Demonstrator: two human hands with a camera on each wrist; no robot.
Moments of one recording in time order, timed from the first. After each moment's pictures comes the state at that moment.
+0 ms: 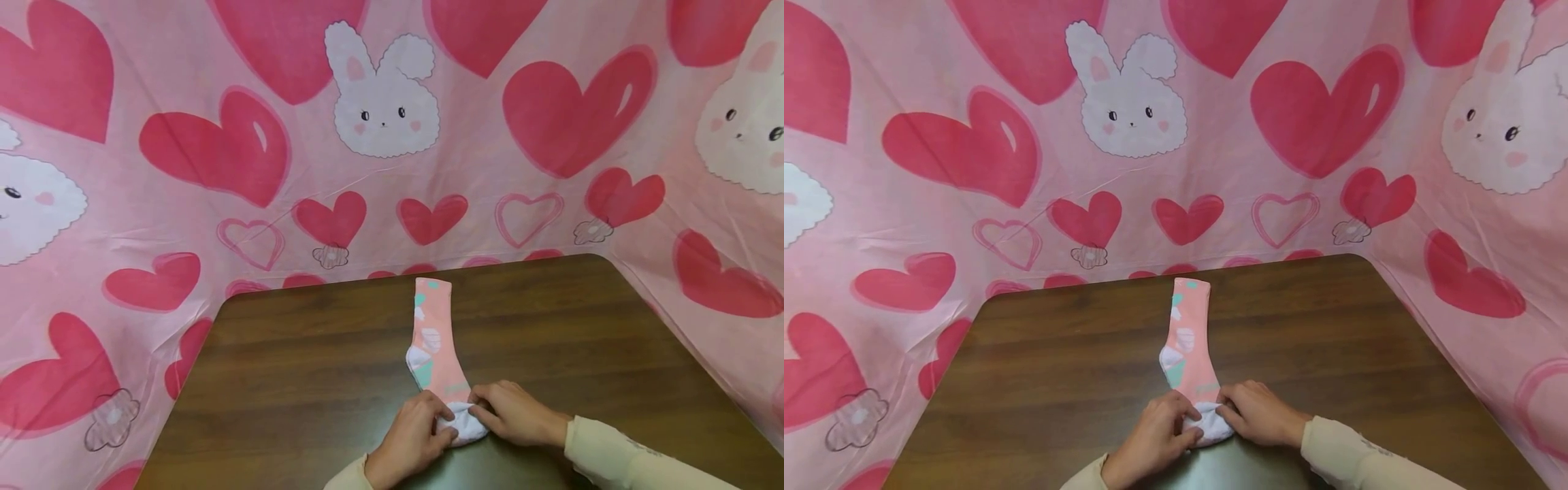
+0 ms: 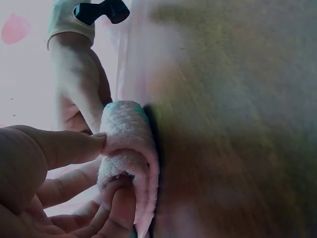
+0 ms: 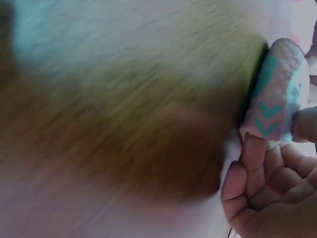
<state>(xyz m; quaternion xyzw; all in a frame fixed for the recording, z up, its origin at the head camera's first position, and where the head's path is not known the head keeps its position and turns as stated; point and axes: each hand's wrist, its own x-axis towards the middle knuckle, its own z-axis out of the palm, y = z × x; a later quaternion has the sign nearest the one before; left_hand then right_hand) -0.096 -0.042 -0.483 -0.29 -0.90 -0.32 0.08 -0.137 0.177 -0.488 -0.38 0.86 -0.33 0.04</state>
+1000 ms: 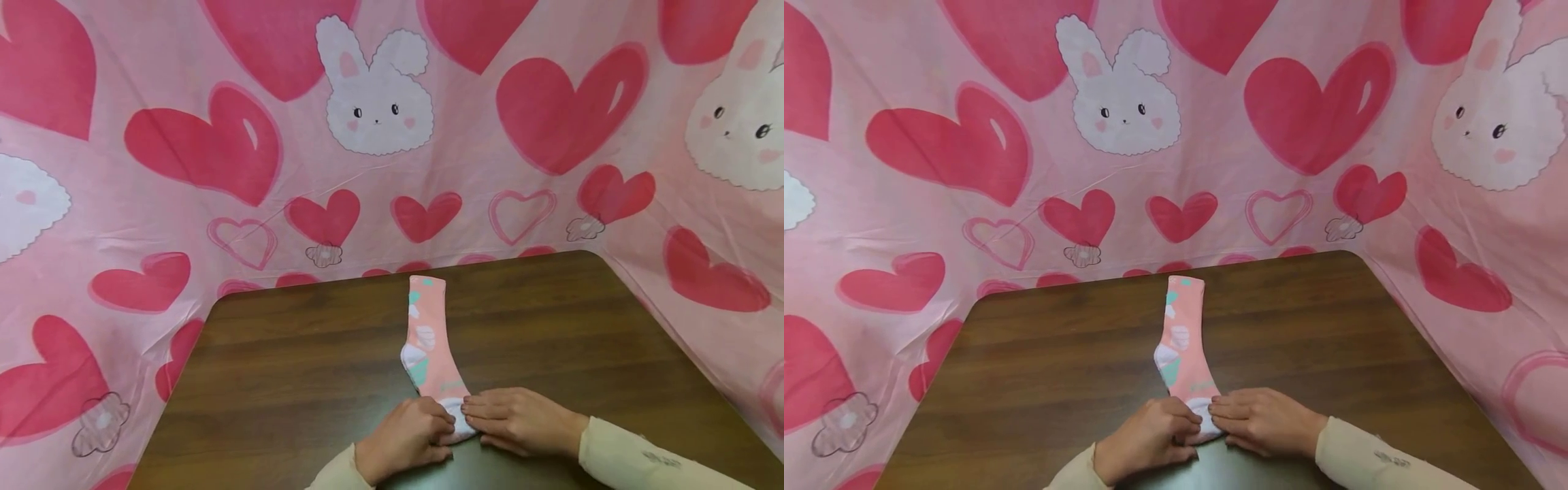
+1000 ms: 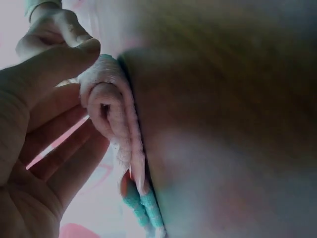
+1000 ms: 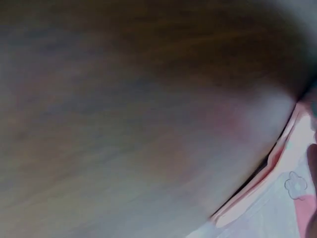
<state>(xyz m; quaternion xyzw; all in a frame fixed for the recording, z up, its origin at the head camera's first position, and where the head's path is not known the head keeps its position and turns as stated) -0.113 -0.051 -0.484 -0.54 -0.82 -0.16 0.13 -0.134 0.202 -0.488 -0.67 0.71 -0.10 -0.22</state>
